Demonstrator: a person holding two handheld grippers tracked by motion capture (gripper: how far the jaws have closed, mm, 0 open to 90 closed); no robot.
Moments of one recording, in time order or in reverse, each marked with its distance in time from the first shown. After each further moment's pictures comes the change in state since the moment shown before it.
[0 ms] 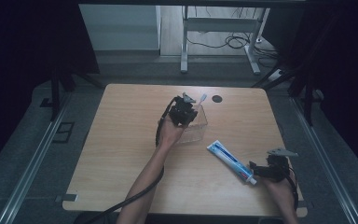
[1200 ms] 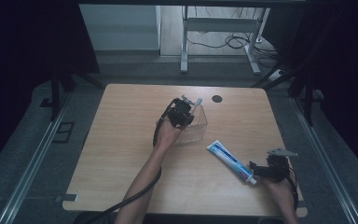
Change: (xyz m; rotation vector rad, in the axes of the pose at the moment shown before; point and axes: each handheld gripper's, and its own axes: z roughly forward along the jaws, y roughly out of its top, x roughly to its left) left arm 0.005 -0.007 0.006 0.112 0.017 -0.009; right arm 0.000 0.000 0.000 0.000 0.000 0.000
